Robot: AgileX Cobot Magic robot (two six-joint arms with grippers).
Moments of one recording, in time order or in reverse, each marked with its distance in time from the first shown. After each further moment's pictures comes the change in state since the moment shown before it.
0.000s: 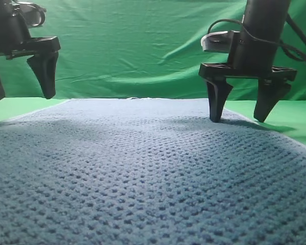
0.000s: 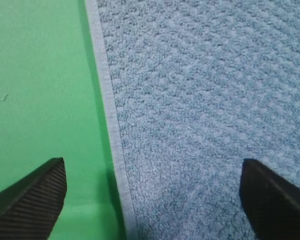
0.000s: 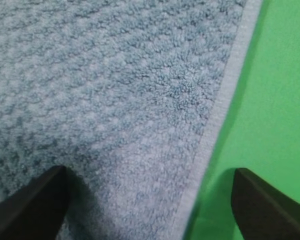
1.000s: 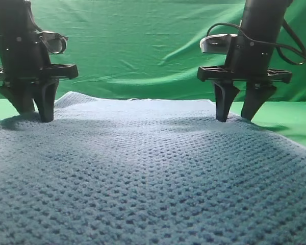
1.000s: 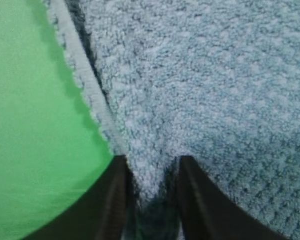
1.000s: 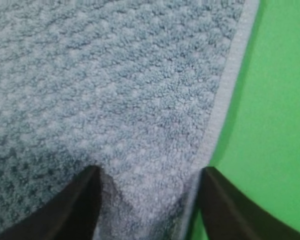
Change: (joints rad) left arm -0.058 0.150 -0.070 0.020 0.059 -0.003; right arm 0.000 0.059 -0.026 0.008 -0.029 -0.005
